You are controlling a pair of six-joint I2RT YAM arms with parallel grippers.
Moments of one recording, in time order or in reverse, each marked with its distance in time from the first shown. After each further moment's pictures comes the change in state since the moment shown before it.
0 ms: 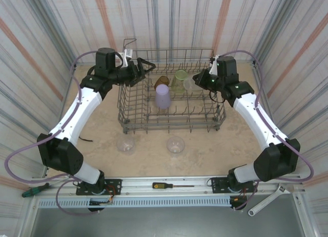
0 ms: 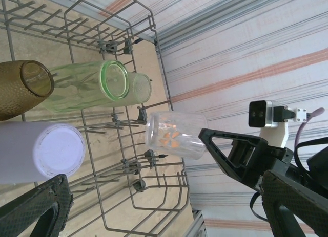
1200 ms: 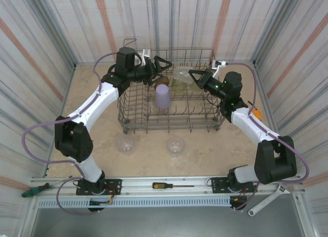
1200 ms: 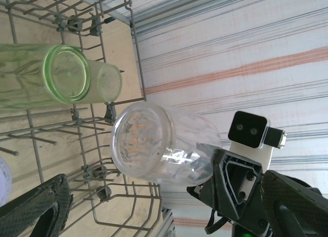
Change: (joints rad) left arm -0.116 0.190 0.057 0.222 0.012 -0.199; right arm -0.058 -0.035 -0.416 0.972 -0.267 0.399
